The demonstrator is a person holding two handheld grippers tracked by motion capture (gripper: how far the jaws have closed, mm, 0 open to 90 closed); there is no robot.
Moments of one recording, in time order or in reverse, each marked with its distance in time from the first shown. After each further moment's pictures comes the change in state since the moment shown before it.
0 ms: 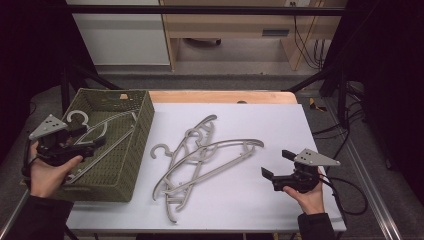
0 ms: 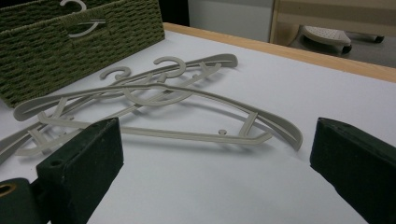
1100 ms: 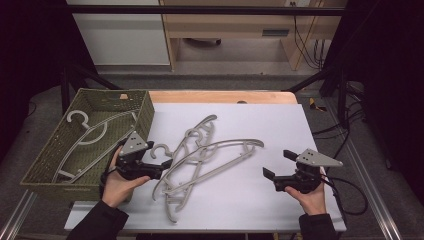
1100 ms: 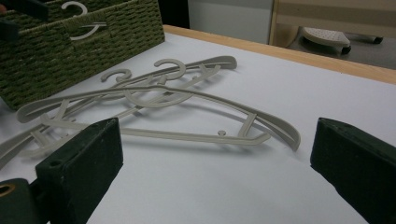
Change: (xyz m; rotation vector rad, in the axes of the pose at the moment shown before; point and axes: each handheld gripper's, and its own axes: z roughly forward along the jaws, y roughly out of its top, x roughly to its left) left arm -0.125 -0.013 0.087 0.118 -0.220 0.158; right arm 0.000 0.001 -0.004 -0.007 0.001 0.005
